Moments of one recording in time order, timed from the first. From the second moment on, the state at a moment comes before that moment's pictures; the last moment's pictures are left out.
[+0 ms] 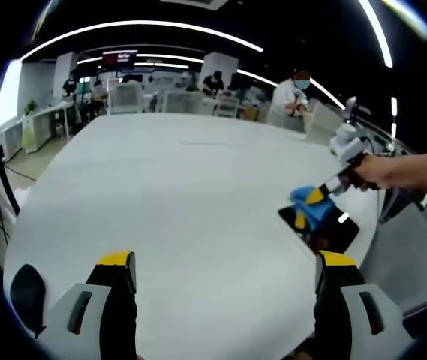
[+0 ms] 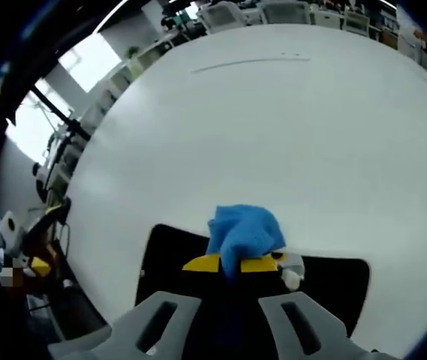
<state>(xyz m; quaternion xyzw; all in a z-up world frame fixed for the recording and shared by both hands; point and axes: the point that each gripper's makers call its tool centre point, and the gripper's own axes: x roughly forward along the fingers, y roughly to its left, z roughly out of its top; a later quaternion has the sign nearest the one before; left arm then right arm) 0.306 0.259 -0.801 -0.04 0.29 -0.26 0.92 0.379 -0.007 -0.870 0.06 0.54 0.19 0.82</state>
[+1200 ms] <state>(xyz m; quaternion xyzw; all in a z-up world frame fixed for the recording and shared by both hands) 0.302 0.269 -0.804 -0.04 0.29 -0.25 0.92 0.378 0.070 -0.870 0.02 0.54 0.25 0.80</state>
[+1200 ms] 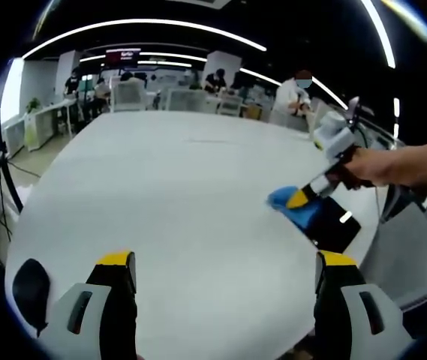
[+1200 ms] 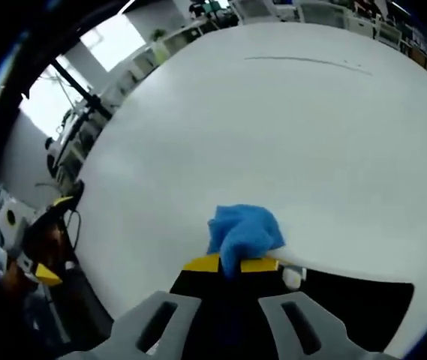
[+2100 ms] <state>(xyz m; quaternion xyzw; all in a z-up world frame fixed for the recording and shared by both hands) 0.293 0.260 -0.799 -0.03 0.29 -0.26 0.92 0.335 0.066 -0.870 0.04 0.54 0.26 0.80</state>
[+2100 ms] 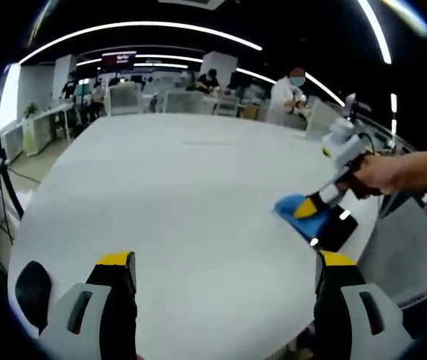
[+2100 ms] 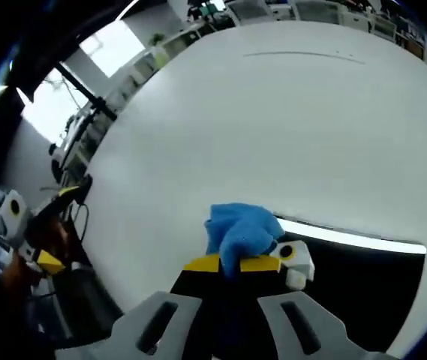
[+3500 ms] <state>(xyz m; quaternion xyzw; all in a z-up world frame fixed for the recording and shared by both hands) 0.289 0.243 -0.798 -0.01 0.29 -0.27 0.92 0.319 0.028 -0.871 0.05 0.56 0.23 0.79</state>
